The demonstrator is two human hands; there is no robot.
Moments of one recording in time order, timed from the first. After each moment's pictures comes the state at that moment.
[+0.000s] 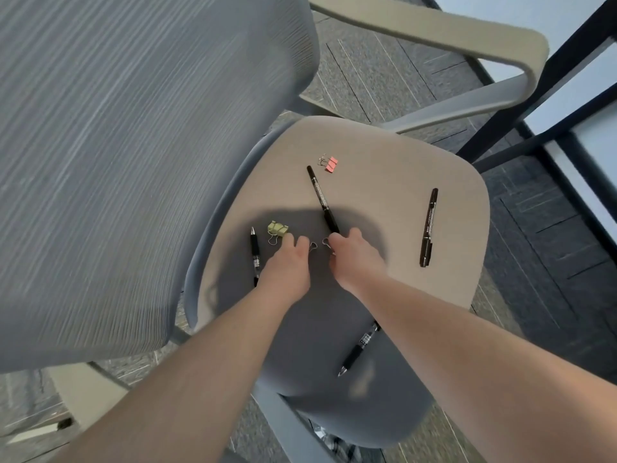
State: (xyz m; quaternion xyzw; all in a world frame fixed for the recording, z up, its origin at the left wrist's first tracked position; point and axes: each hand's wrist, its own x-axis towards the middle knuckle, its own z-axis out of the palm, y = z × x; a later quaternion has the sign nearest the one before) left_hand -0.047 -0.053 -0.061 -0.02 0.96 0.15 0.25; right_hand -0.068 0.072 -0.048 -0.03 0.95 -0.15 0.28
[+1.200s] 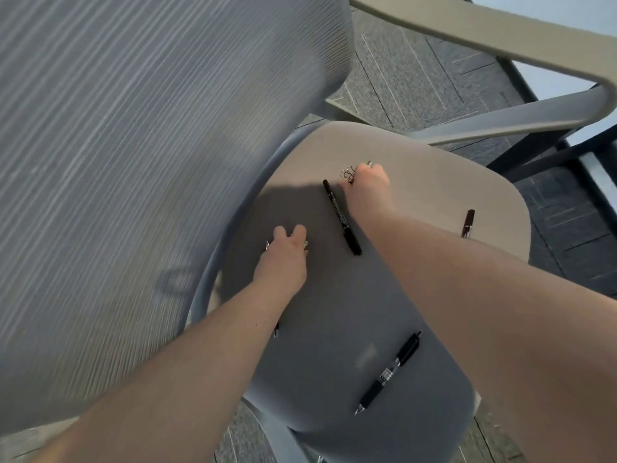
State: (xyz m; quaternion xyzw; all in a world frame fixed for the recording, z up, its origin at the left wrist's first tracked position) left_hand -0.086 -0.084 -0.067 -0.10 0.95 0.17 0.24; right_hand -0.204 0.037 -0.070 0.04 0.96 -0.23 0.15
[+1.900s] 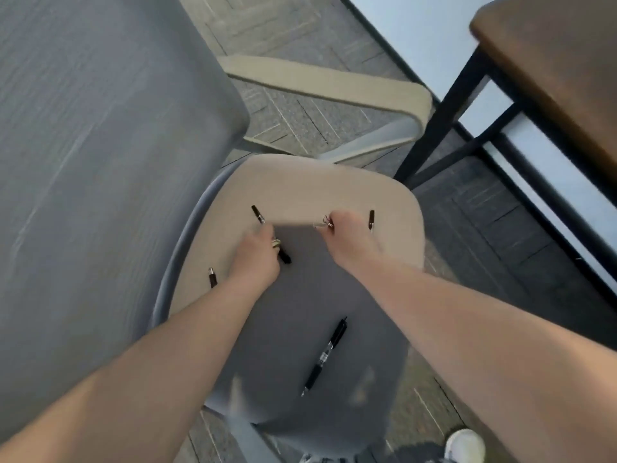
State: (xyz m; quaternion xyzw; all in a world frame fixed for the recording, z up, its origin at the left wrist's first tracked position) left_hand -0.113 -0.020 -0.008 -0.07 0.95 0.22 0.20; right_hand -0.132 0.142 0.007 0.05 0.95 -0.25 0.19
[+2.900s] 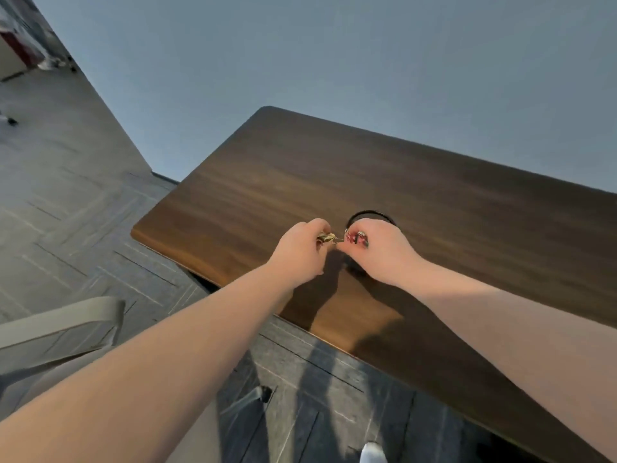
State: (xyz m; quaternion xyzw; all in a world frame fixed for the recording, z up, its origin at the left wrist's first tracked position) left_hand -0.091 0.532 0.253 0.36 0.88 0.26 0.18; right_hand 0.002 0.646 0.270 0.23 0.93 -0.29 -0.02
